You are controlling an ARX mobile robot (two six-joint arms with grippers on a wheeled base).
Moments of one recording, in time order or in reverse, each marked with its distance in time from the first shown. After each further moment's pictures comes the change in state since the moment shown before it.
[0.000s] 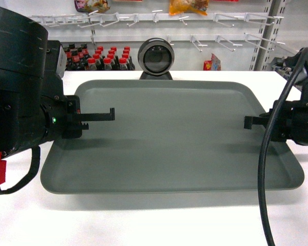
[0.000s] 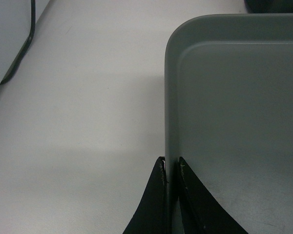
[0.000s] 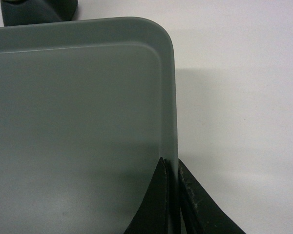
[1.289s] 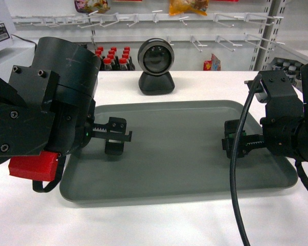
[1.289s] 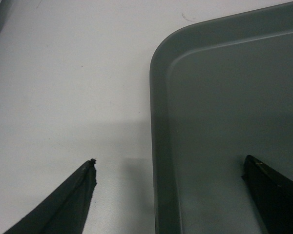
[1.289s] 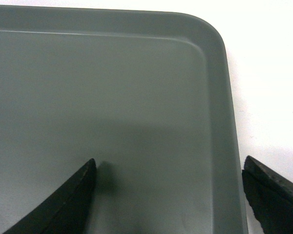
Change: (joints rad) left arm -0.050 0.170 0.158 -0.153 -0.072 0.066; right arm 0.055 0.114 0.090 -0.093 0.037 -0.130
